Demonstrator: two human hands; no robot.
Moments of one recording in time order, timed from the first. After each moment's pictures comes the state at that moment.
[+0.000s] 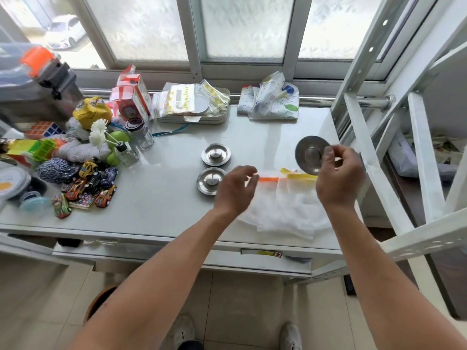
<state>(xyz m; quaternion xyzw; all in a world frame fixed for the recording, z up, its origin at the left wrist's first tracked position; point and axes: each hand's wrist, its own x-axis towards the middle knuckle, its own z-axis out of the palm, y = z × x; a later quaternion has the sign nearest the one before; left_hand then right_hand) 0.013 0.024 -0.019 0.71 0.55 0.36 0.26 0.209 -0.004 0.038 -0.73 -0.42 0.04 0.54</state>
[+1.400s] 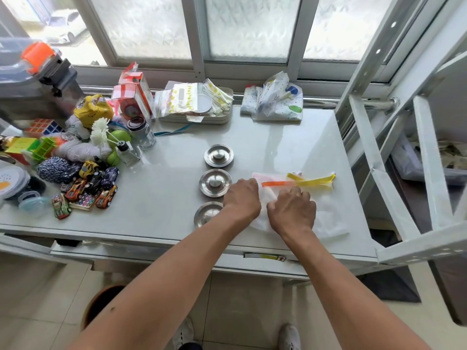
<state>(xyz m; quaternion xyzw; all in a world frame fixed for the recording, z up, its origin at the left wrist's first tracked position) 0.024 0.023 -0.006 0.77 0.62 -0.01 0.16 0.134 -0.020 -0.013 -0.81 -0.58 0.05 0.02</state>
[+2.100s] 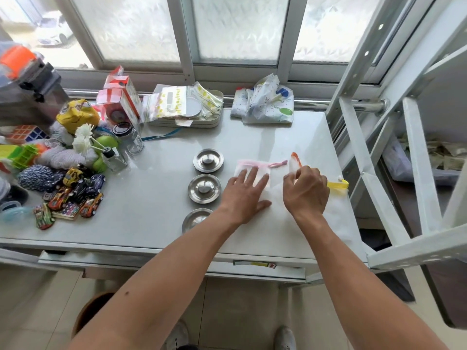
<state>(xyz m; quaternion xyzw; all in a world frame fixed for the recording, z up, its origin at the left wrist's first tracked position) 0.039 0.046 -0.030 0.87 0.49 -0.02 0.07 0.187 0.020 -0.008 -0.83 -0.49 0.02 0.26</state>
